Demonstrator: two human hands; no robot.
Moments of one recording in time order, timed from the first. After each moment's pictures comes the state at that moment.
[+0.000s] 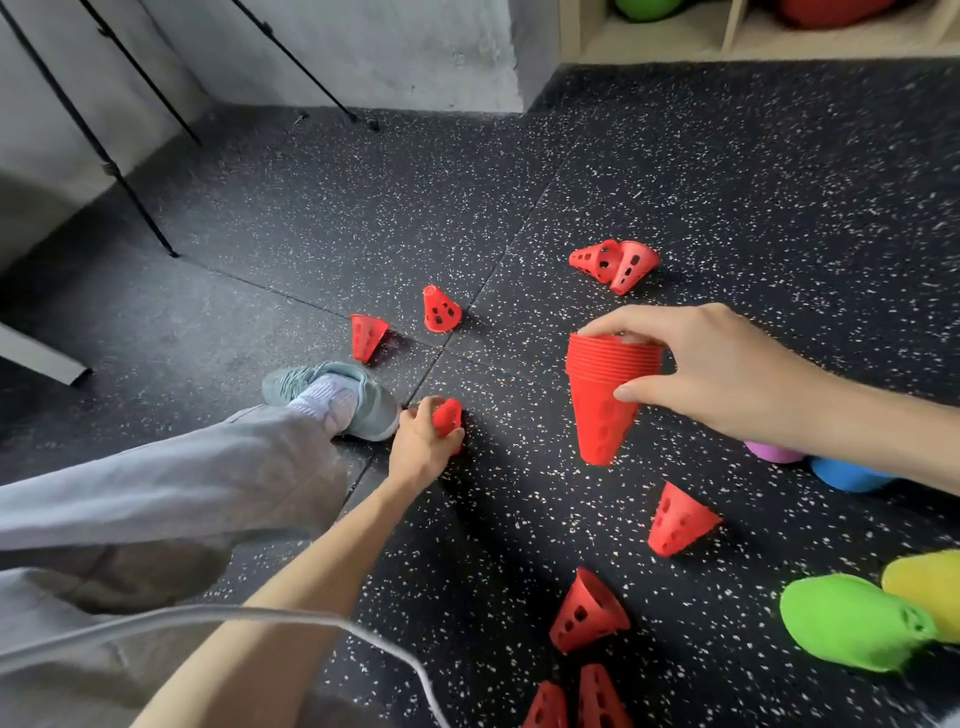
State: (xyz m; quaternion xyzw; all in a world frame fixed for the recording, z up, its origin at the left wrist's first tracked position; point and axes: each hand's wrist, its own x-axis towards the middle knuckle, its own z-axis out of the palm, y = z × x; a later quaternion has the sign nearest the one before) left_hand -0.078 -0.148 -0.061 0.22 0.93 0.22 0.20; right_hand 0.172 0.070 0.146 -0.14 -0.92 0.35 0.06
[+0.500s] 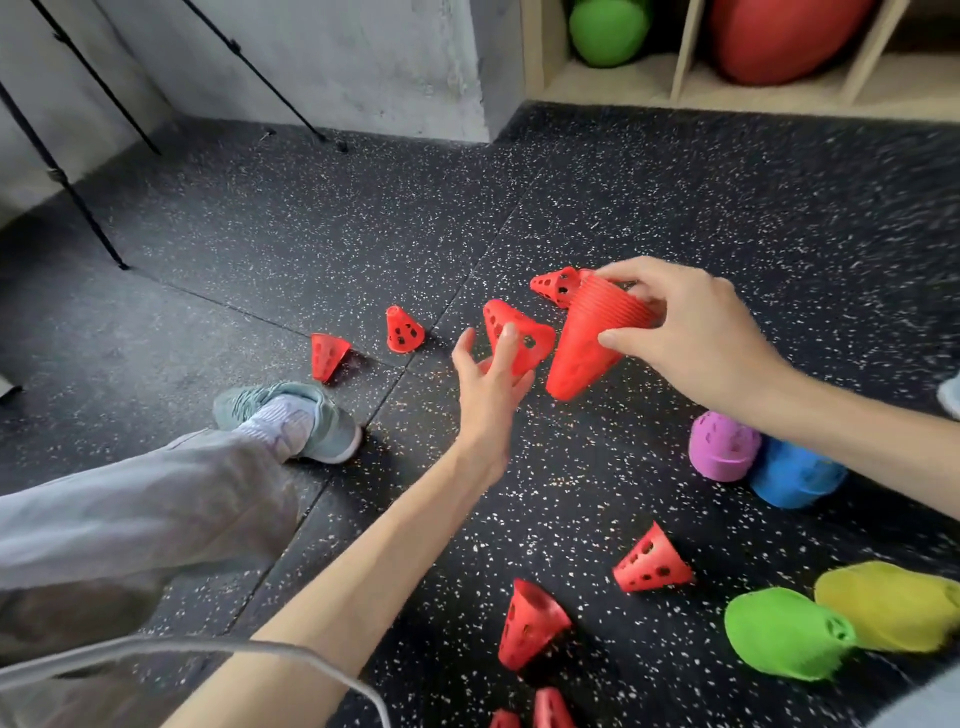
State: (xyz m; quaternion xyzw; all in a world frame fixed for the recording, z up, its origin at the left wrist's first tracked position) left_hand 0.028 -0.019 0.045 0.08 0.61 0.73 0.31; right_hand 0.171 0.099 0.151 -0.26 -0.88 0.35 0.19
